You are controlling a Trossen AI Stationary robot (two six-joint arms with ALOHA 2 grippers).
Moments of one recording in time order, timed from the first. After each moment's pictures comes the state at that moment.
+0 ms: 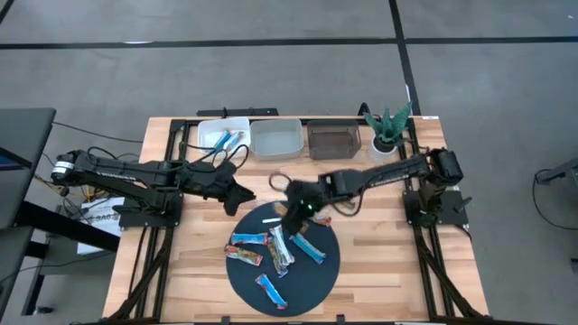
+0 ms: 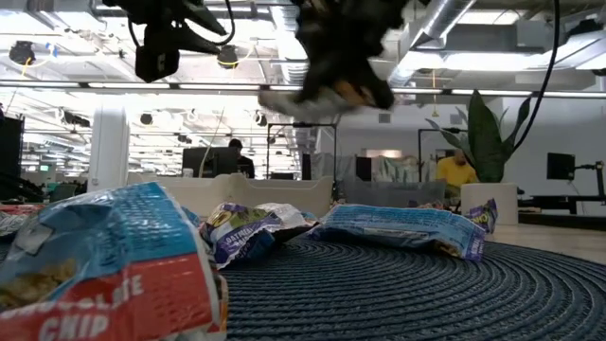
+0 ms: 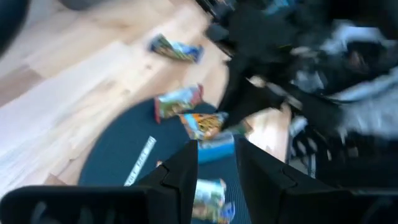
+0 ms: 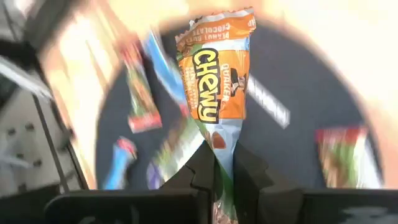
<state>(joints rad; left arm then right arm) -0.08 0.98 0.77 -0.27 -0.08 -0.86 0.11 1.82 1.43 -0.55 -0.09 0.79</state>
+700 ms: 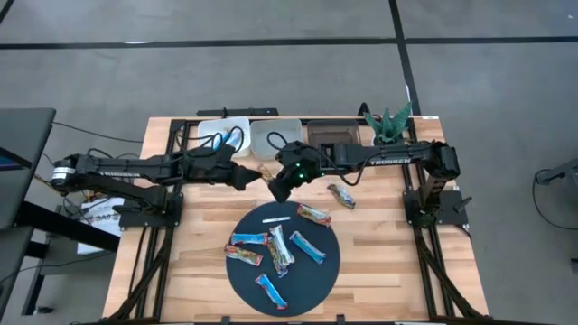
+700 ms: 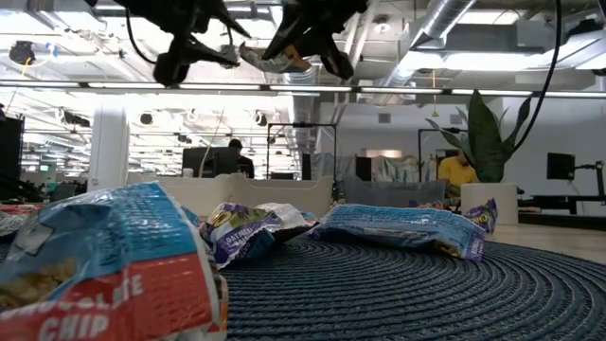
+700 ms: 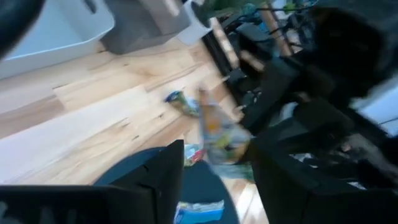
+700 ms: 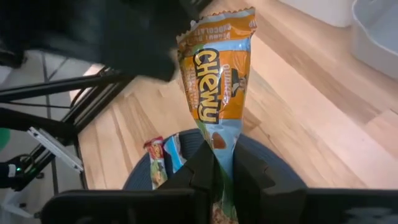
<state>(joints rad) 0.07 1.01 0.77 -0.14 -0.11 -1.01 -0.03 1.82 1.62 -0.54 -0.05 0.65</state>
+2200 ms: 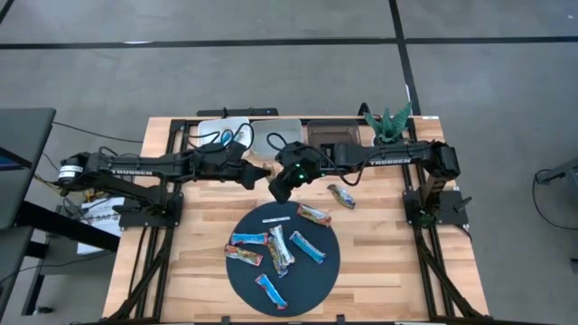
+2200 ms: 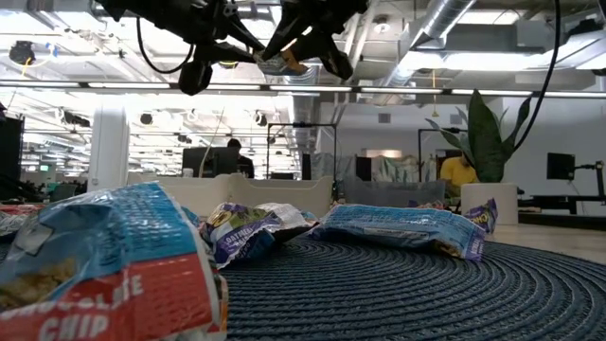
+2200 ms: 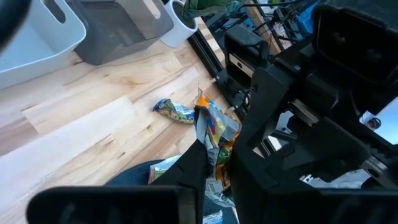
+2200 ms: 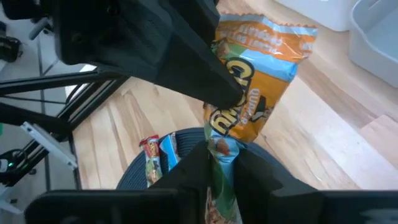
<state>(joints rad) 0.12 1.12 0.78 -0.01 -0.01 -0.92 -0.04 1.82 1.62 -0.54 -0.04 0.62</state>
